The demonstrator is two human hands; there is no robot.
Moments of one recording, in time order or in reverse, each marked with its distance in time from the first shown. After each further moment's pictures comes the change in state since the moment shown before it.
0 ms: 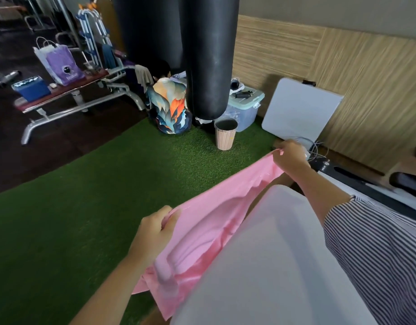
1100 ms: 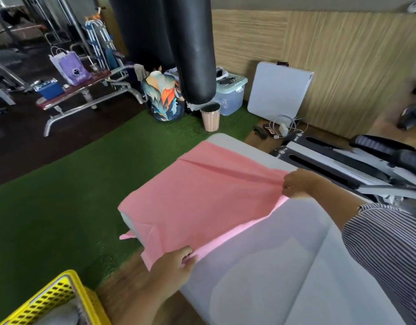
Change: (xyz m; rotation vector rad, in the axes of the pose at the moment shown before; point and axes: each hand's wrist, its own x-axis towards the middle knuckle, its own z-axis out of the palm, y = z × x) left_hand -0.370 0.197 0.196 0.309 -0.382 -0.157; right_hand -0.313 0.303 -0.138 -0.715 -0.629 -0.581
